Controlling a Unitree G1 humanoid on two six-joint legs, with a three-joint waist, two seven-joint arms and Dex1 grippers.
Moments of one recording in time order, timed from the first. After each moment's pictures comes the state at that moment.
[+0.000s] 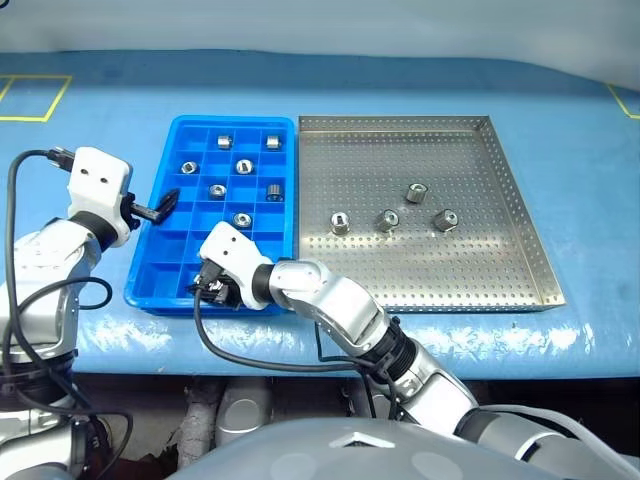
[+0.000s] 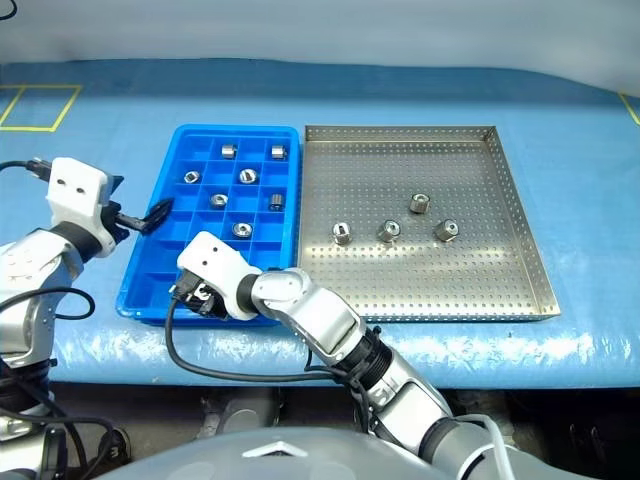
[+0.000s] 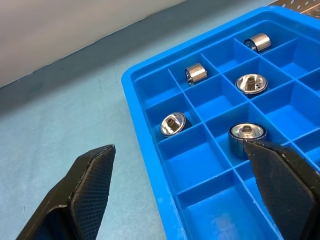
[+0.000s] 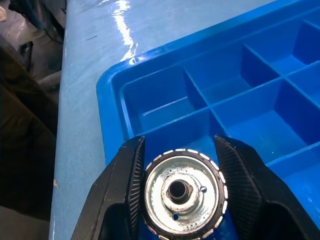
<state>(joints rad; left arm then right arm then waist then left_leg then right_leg) -0.12 0.69 0.28 -0.35 -0.25 0.71 -0.44 -0.45 0.12 0.67 -0.06 0.16 0.80 0.45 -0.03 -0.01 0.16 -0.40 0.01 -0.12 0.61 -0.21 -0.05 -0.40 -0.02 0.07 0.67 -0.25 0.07</state>
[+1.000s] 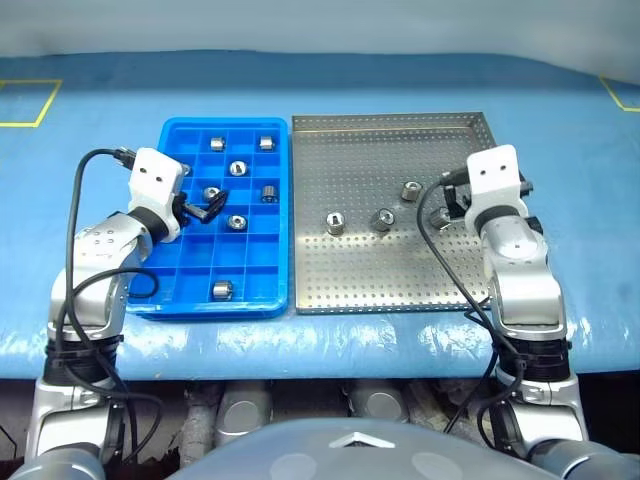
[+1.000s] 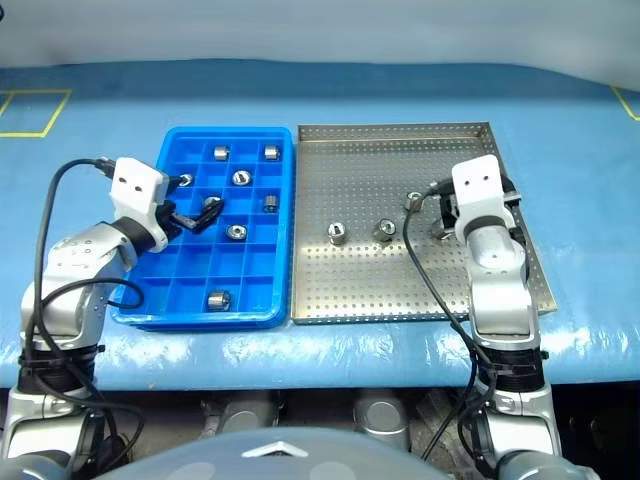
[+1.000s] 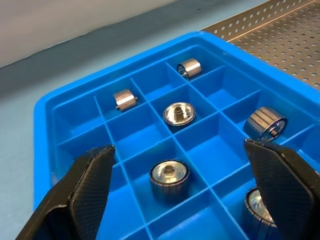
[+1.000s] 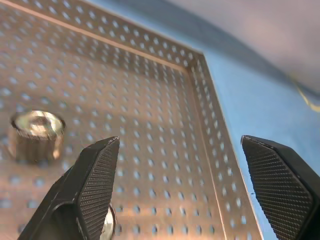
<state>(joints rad) -0.24 0.55 0.10 -0.27 -0.25 0.67 -0.46 -0.23 -0.32 -0.08 -0.29 -0.16 0.80 0.06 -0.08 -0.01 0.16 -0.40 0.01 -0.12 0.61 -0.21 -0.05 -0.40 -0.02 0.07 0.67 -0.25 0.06</state>
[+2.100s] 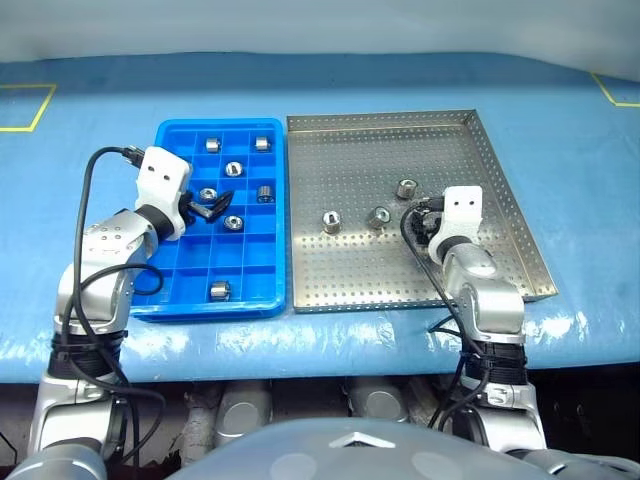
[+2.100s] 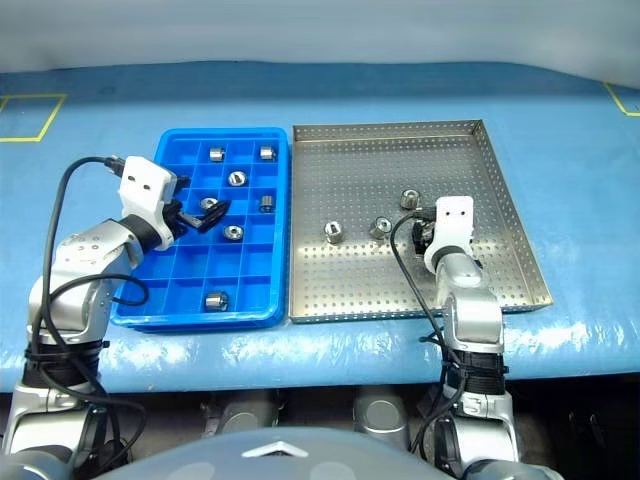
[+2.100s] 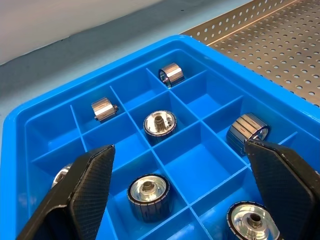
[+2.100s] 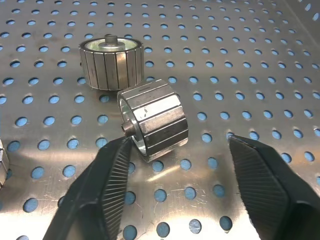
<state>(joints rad) -0.25 0.56 0.09 -0.25 -0.24 0.67 -0.46 -0.22 -0.16 -0.15 -0.12 0.02 0.72 0.06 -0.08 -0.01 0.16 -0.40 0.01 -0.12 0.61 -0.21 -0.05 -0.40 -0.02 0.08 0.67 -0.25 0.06</state>
